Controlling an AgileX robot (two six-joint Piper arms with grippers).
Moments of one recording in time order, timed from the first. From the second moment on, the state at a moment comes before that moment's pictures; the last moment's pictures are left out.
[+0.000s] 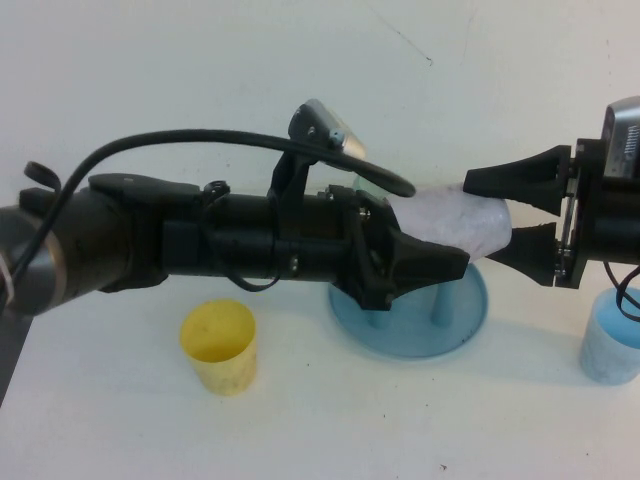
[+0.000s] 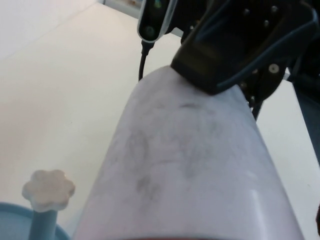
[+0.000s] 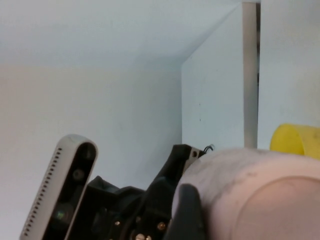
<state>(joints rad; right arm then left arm) 0.02 1.72 -0.92 1.71 1.22 -0.81 -0.42 1.70 -1.11 -1.66 0.99 1.67</state>
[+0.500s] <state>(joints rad) 0.01 1.72 -0.92 1.76 1.21 -0.89 -0.49 1.73 -1.17 -1.66 0.88 1.62</state>
